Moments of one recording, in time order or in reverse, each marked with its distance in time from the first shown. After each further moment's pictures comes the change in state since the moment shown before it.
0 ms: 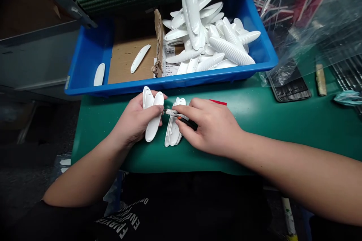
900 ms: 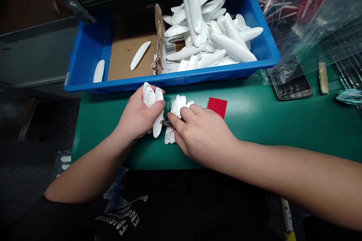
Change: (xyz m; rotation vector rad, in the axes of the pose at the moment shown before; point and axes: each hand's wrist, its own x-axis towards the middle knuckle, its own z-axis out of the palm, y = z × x) left_hand 0.000 0.003 0.004 0.401 0.157 0.164; right_hand -0.001 -0.029 0.003 -0.381 -0.238 -0.113
